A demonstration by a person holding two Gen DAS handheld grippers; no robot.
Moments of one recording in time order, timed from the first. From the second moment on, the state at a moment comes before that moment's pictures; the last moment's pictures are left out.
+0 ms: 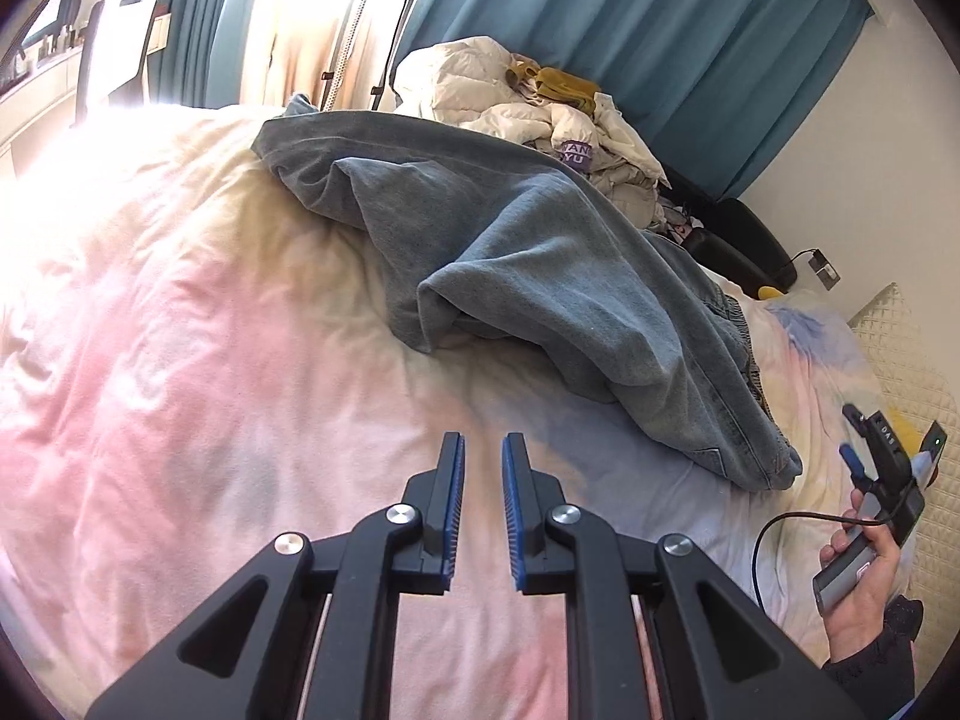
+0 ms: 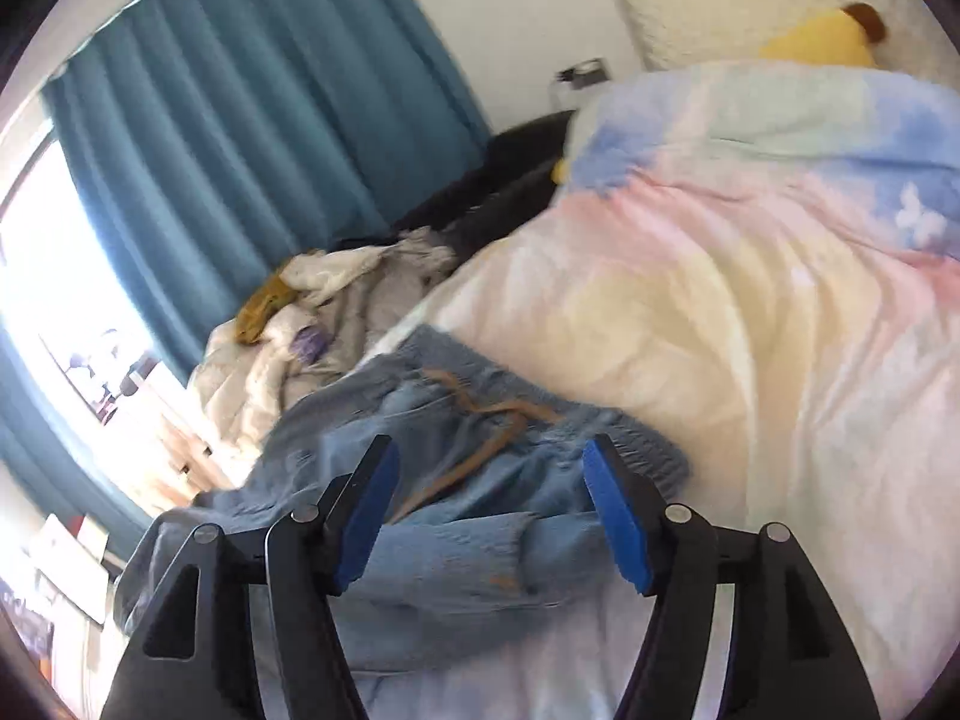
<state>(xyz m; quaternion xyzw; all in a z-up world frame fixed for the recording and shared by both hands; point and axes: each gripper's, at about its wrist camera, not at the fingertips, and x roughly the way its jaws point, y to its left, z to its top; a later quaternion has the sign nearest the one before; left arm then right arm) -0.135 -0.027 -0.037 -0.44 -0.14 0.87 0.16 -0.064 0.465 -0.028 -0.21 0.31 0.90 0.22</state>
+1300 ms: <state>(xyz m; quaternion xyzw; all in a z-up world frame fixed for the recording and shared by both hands) -0.162 -0.100 -0.027 -0.39 -0.25 0.87 0.18 -0.195 0.200 0.007 -0.35 0.06 0.91 -0.23</state>
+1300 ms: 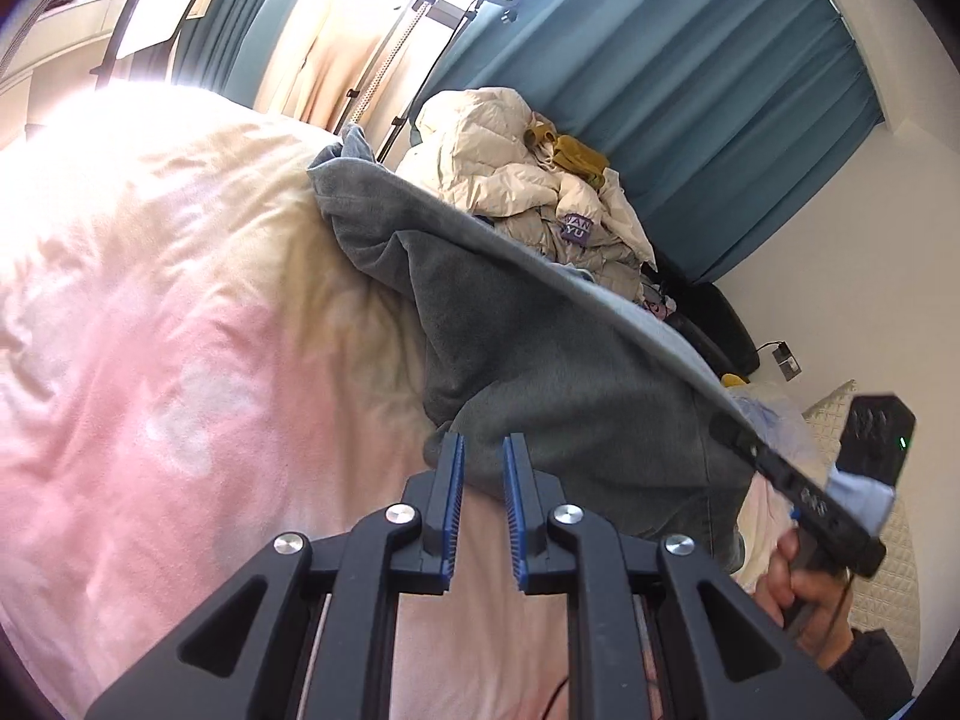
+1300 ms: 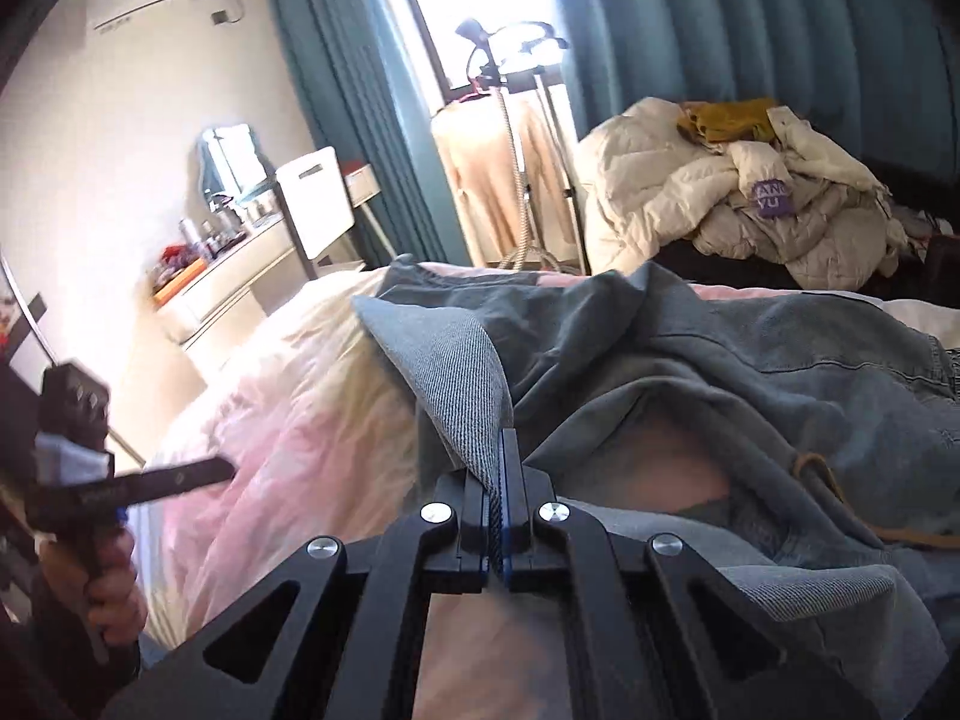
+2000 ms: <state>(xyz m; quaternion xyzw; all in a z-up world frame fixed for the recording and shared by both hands) -0.187 -0.128 -0.080 -0.45 -0.33 0.82 0.13 -0.100 0.188 -0.114 -0.51 0.17 0.80 -0.24</state>
